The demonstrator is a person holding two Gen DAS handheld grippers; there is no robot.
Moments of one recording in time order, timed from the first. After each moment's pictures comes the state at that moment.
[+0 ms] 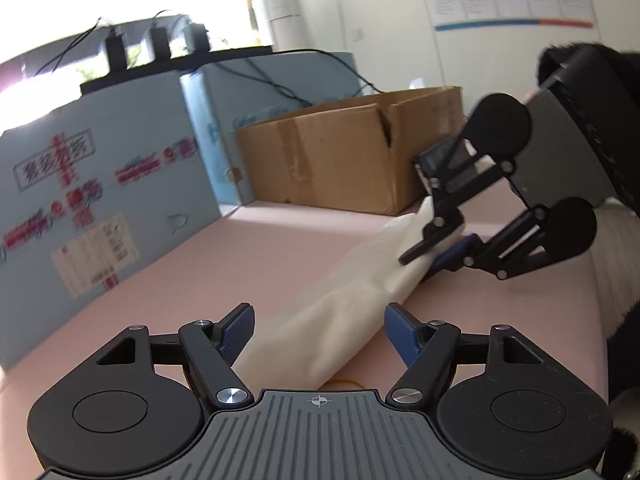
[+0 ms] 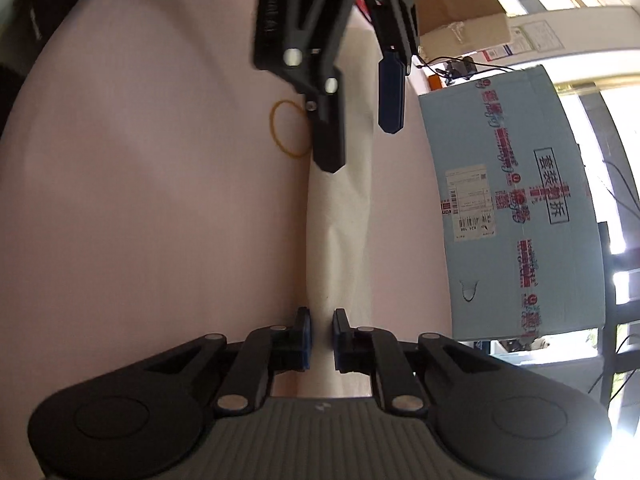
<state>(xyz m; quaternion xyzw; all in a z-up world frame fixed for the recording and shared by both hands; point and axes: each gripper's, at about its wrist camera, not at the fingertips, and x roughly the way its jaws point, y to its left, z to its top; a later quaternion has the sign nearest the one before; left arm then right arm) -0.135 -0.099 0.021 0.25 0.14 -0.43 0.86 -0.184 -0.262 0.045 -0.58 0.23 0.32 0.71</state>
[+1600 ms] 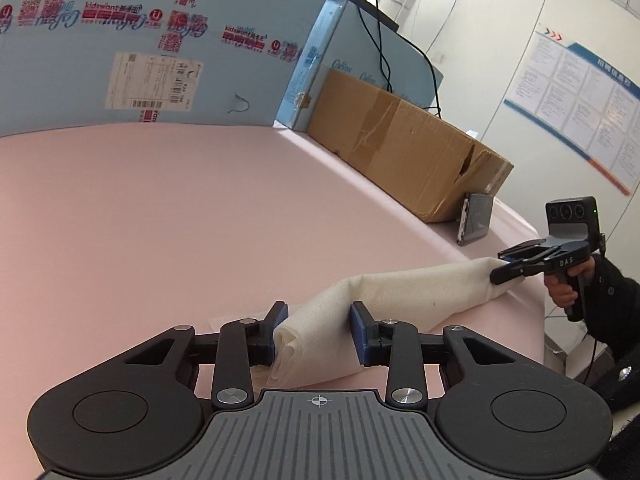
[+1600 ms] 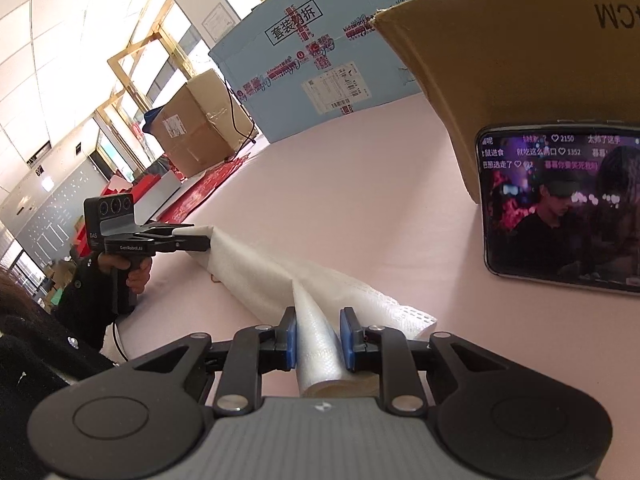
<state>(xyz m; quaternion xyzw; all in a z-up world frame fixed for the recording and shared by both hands) -0.056 0.015 -0.001 -0.05 0.33 -0.43 0.84 -0.135 -0.458 0.051 0.18 0.41 0.33 0.83</state>
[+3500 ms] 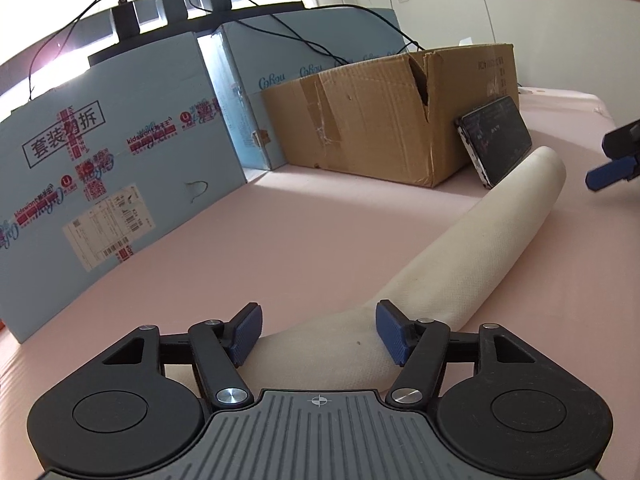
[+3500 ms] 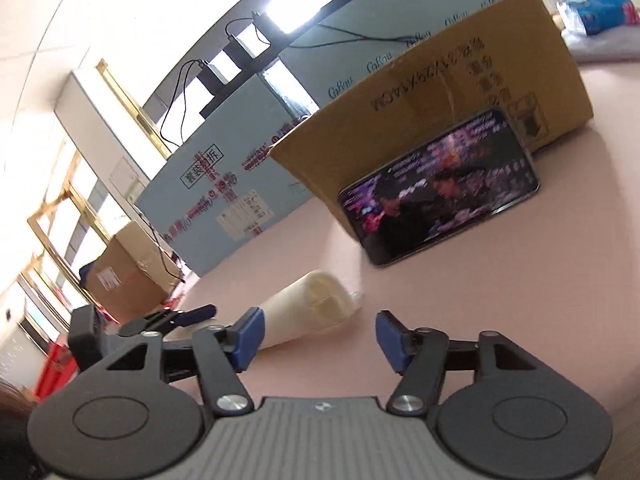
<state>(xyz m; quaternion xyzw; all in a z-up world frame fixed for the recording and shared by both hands) -0.113 -0.137 0.004 0.22 0.20 -0.34 0.89 -0.254 -0.481 0.052 0.34 0.30 0.14 0.88</state>
